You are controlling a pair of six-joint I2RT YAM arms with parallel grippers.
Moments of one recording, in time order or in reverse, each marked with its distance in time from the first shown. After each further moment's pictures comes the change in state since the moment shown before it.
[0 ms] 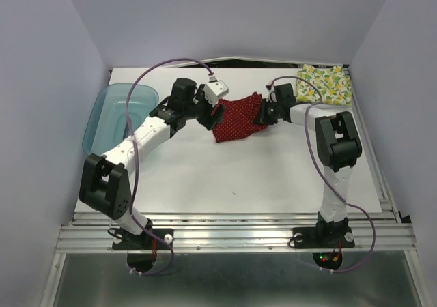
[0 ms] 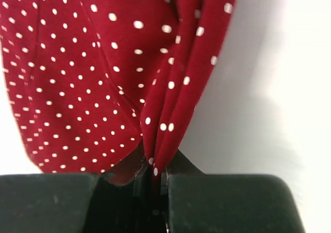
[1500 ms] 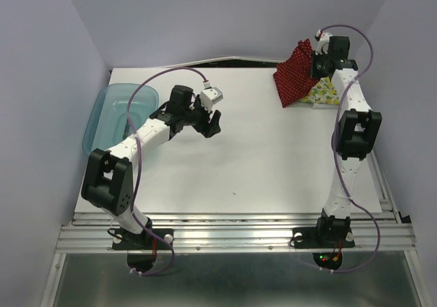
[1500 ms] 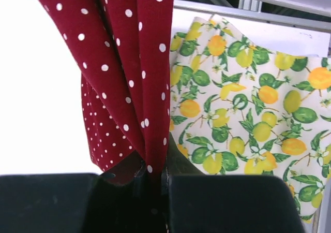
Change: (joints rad) left arm 0.071 0.039 -0.096 0.014 0.117 -0.107; right arm -0.323 0.168 0.799 -0.437 0.214 -0.533
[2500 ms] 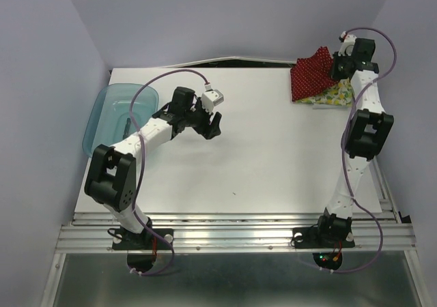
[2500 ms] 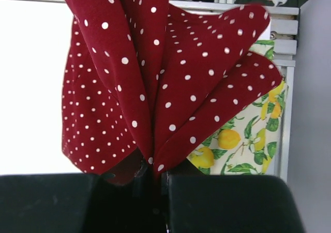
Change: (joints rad) left arm 0.000 0.036 -0.002 0.000 0.000 0.000; right arm -0.158 0.055 0.069 -0.013 -0.079 -0.021
